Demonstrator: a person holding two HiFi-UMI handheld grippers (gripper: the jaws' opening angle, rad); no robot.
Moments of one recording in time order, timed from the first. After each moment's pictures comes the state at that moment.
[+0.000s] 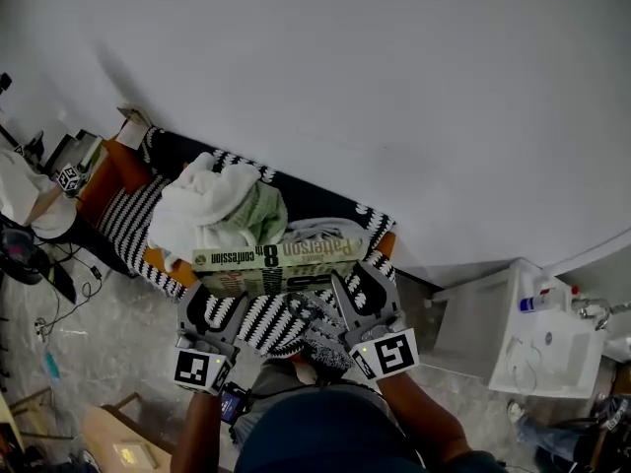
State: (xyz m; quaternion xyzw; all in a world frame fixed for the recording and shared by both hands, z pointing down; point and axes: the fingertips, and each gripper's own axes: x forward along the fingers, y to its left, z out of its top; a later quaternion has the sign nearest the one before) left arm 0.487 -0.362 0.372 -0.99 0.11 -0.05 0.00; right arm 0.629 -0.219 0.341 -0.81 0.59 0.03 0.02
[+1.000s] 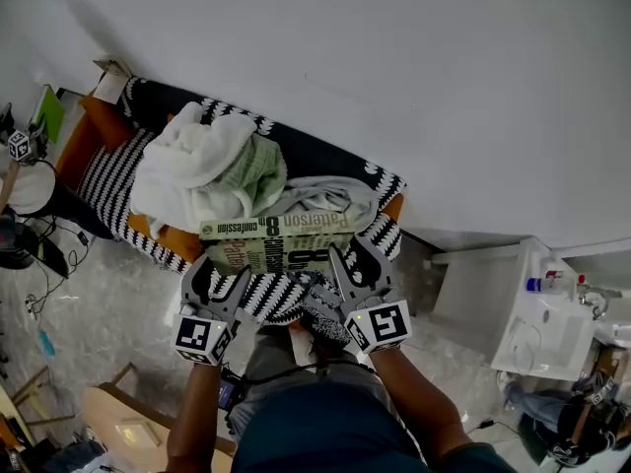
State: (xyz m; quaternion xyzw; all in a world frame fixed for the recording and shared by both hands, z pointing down) left arm 0.506 -0.404 0.505 -0.98 0.09 -0.14 -0.08; right arm 0.651 -0.265 0.467 -0.82 0.56 -0.09 0.01
